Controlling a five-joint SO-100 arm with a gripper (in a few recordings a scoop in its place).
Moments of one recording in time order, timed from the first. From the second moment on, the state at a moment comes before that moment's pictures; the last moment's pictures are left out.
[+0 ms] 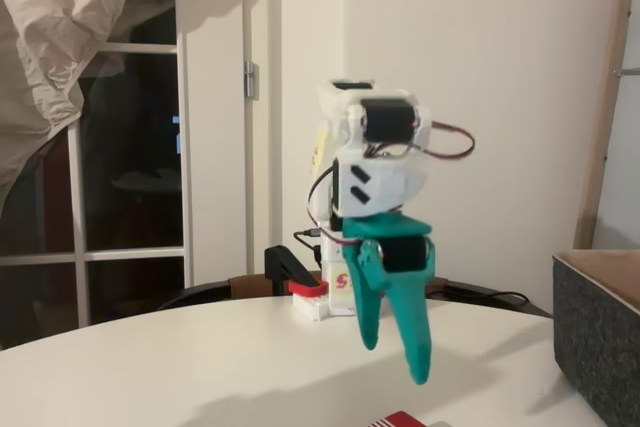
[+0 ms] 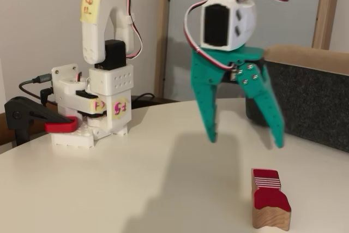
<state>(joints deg) 1.1 87.1 95.5 82.1 101.6</state>
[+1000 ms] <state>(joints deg) 3.3 73.0 88.0 79.1 100.6</state>
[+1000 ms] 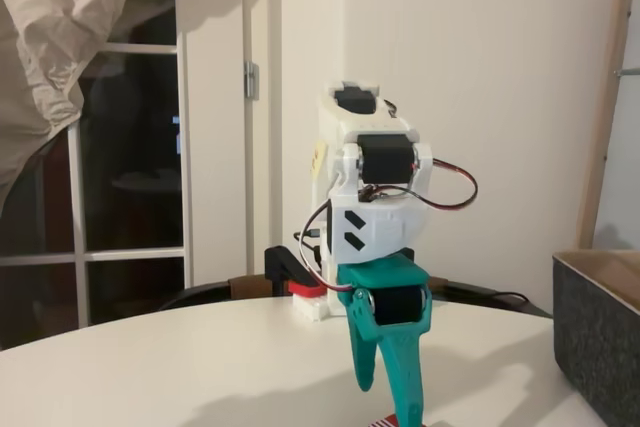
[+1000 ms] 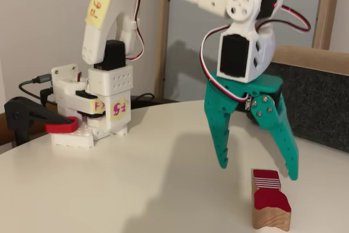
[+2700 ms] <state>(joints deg) 1.9 65.3 85.4 73.3 95.5</state>
